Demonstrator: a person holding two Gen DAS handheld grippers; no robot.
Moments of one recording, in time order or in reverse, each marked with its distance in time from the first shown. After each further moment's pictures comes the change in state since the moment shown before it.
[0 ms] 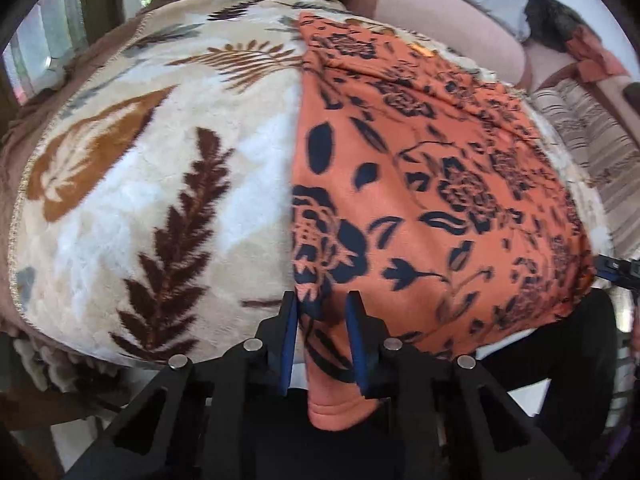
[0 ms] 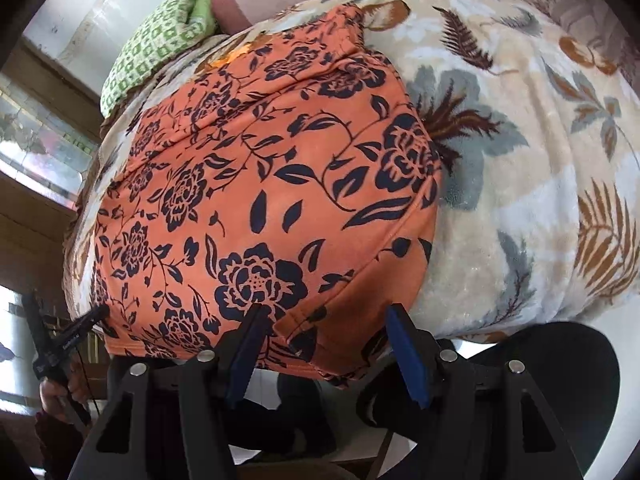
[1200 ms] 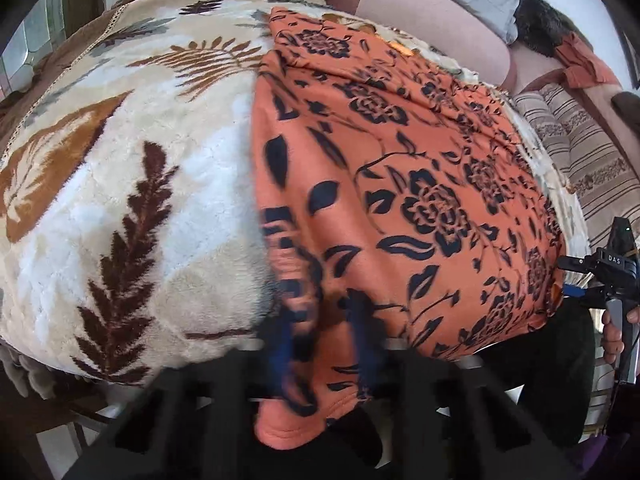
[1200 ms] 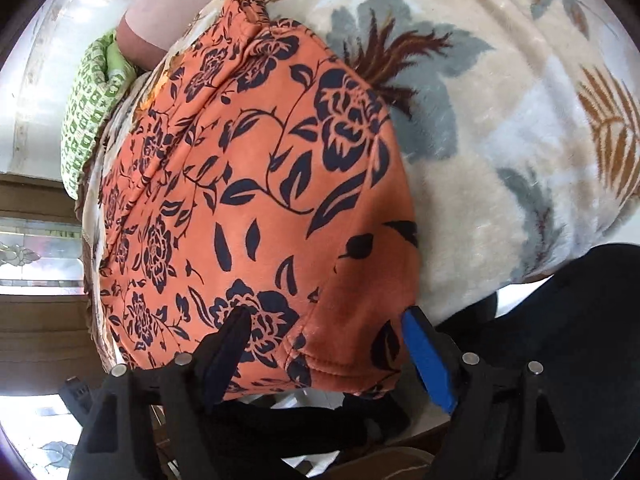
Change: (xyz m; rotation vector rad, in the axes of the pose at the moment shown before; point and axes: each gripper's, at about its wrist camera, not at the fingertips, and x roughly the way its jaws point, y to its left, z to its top) left arm 0.017 -0.017 0.022 -0.025 0.034 -0.072; right arm 0.035 -0.025 0.014 0.370 0.096 0.058
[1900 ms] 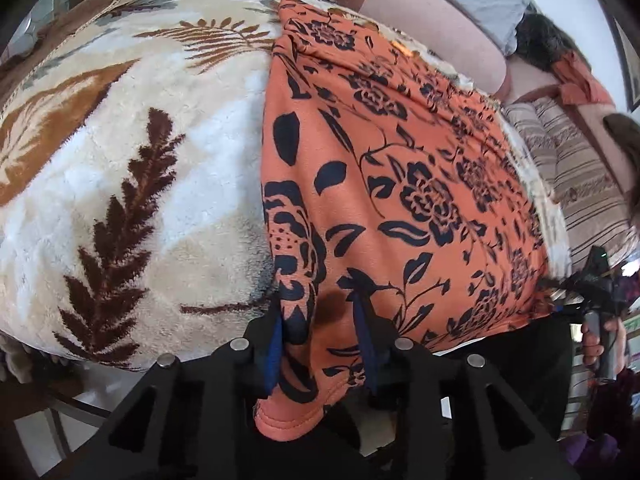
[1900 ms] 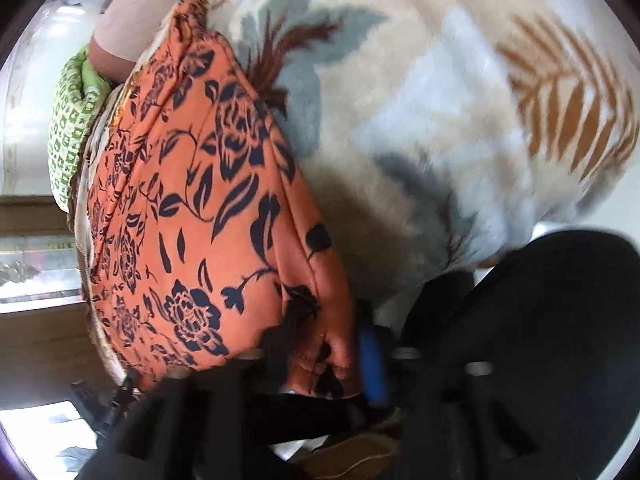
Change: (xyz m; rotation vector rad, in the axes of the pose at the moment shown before) left arm -0.001 0.012 -0.011 -0.055 0.028 -0.086; right arm -0.012 -0.070 0.004 0.086 0.072 0.023
